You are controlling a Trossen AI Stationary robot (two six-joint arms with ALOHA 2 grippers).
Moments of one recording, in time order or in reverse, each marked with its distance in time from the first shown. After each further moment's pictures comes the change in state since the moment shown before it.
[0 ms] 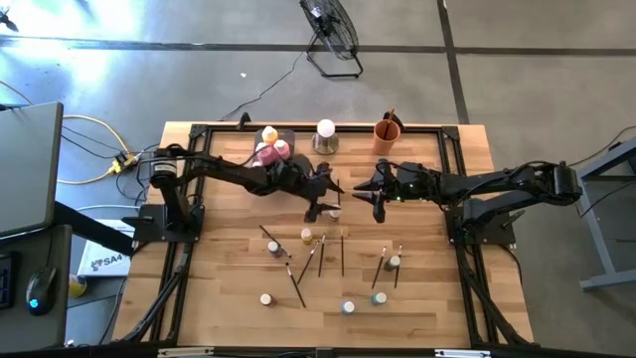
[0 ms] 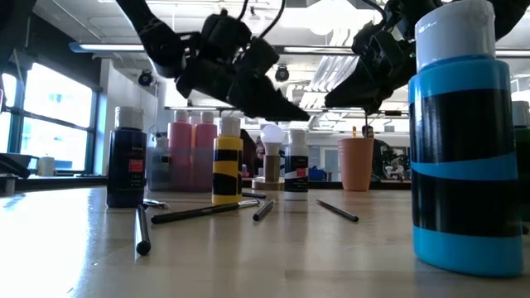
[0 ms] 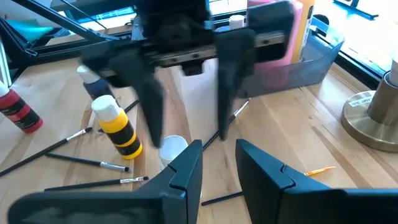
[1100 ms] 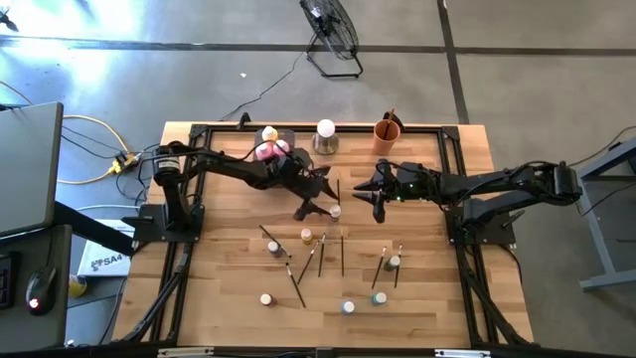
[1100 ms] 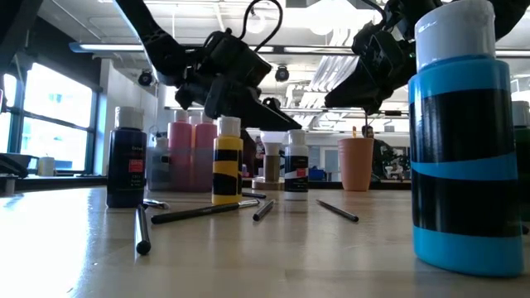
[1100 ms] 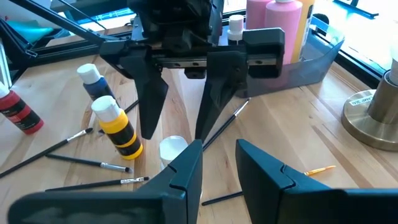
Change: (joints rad) left arm 0.064 0.024 -0.002 -0.081 0.268 0.127; right arm 0.000 0.000 0.000 0.000 0.000 0.006
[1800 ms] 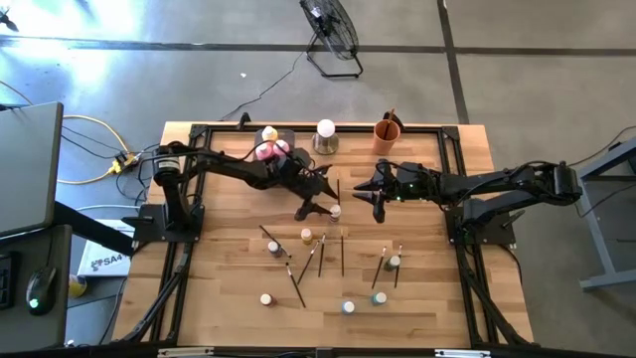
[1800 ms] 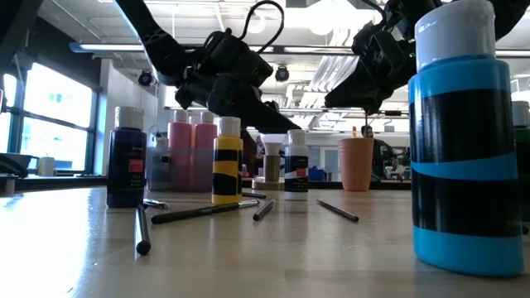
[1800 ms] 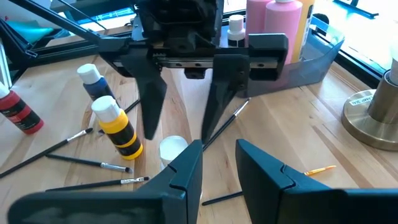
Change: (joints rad) left arm -0.003 0.000 0.000 0.001 -0.018 -0.093; right arm 0.000 0.000 0.000 0.000 0.000 0.001
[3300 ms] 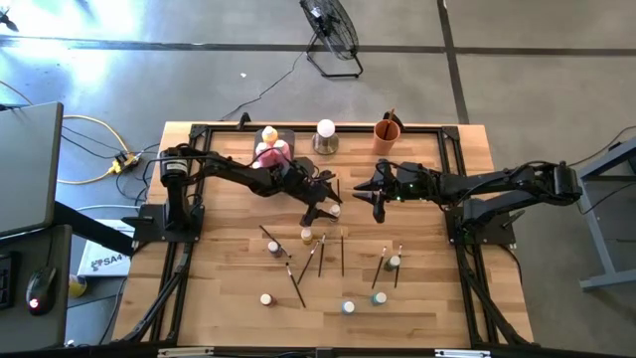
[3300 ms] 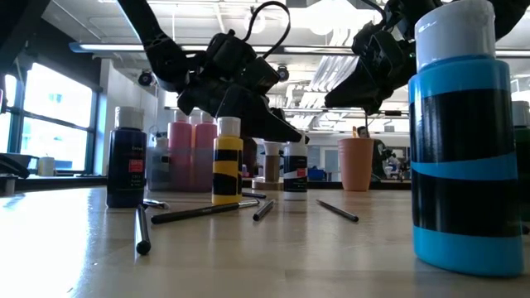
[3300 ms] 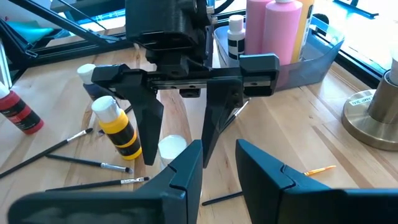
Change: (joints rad) left arm -0.056 0.057 0.001 0.075 -0.117 -0.012; right arm 0.000 0.000 0.000 0.000 0.000 0.000
